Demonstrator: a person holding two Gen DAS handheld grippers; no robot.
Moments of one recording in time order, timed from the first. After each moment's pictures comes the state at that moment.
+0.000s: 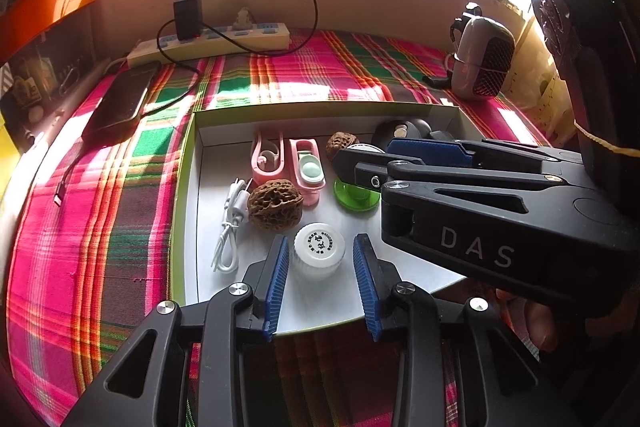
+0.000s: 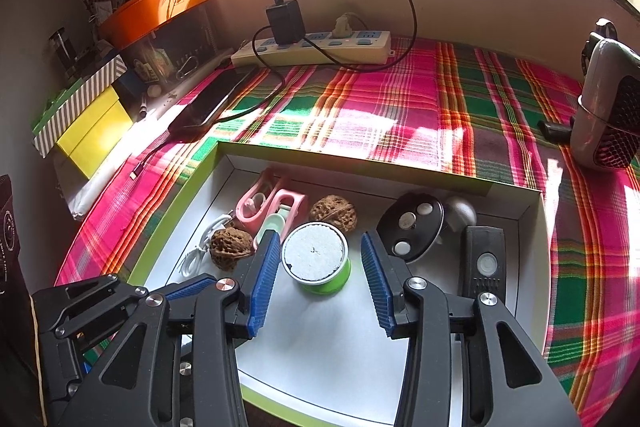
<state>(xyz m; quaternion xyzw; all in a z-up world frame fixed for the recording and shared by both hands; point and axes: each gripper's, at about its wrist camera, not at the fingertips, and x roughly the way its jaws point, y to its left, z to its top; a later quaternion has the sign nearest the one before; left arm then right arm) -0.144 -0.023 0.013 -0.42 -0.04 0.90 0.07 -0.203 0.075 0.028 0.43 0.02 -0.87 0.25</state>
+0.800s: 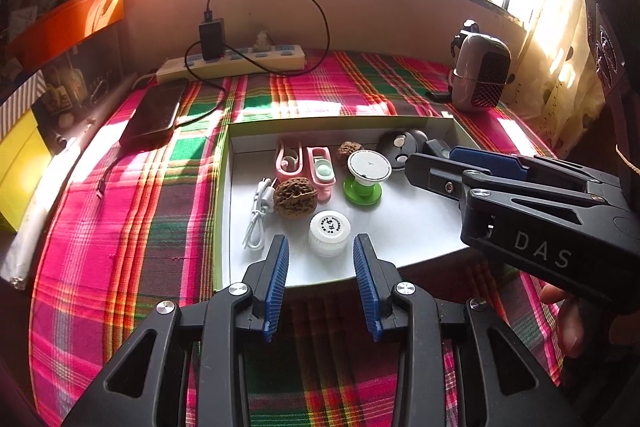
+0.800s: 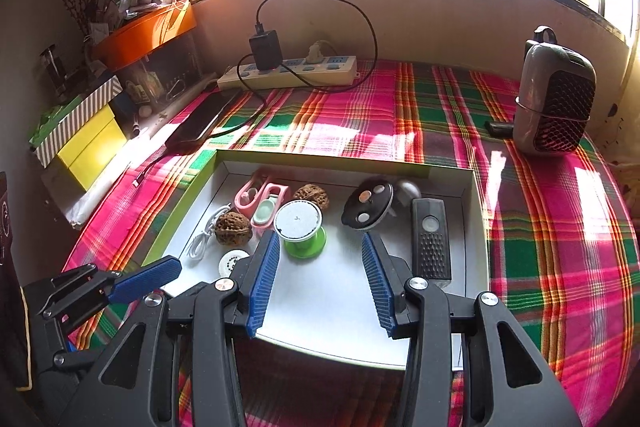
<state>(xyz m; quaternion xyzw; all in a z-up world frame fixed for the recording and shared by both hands) -0.109 -0.027 0.034 -0.39 -0.03 0.92 0.04 -0.160 0.099 0.053 0.39 0.02 -0.90 0.20</state>
